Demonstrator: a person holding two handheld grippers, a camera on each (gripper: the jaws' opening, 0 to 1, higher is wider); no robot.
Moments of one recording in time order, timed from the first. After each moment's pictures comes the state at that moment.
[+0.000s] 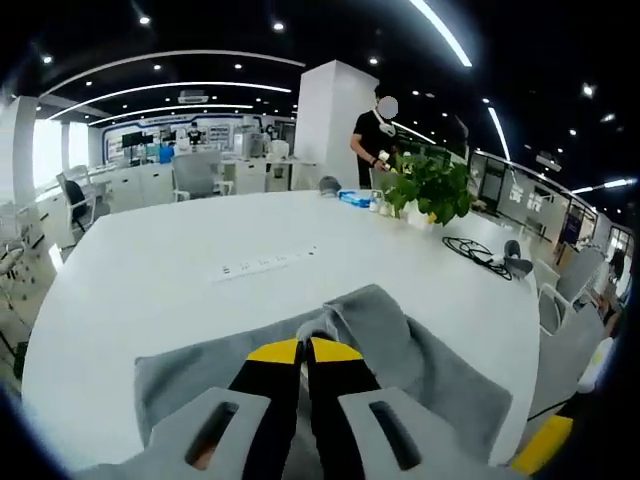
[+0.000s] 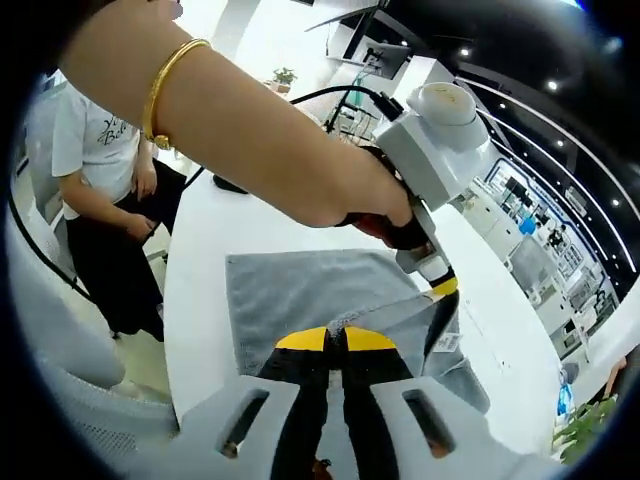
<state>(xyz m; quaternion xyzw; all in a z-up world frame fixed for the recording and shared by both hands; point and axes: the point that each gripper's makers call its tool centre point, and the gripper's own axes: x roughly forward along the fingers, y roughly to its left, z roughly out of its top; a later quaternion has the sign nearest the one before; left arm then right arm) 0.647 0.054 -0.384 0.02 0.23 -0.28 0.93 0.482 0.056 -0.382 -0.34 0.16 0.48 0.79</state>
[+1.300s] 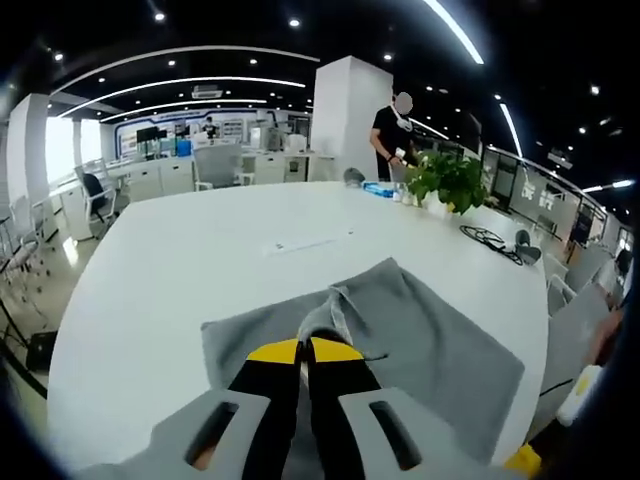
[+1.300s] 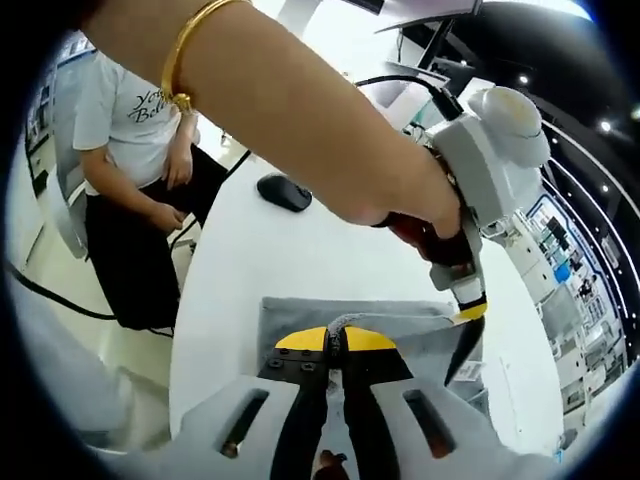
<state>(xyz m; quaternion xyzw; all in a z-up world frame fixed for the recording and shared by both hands) 0.632 0.159 -0.405 0.03 0.24 -0.24 0.94 0.460 0.161 -0.422 -0.40 0.13 0.57 0.71</state>
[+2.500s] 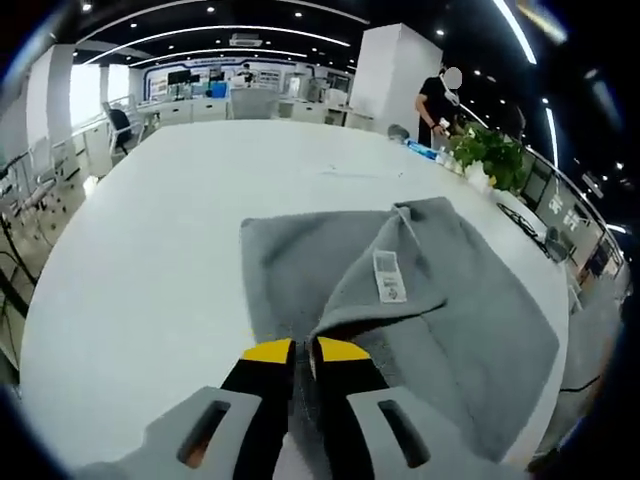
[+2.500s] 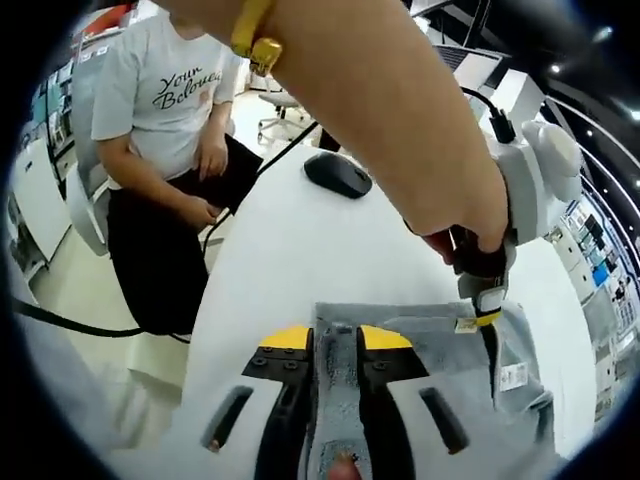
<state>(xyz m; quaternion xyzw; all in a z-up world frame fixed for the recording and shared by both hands) 0.624 0.212 -0.498 -0.01 0.34 -0.18 0.92 0.434 0.186 -0.478 -0.36 0.17 0.62 0.68</state>
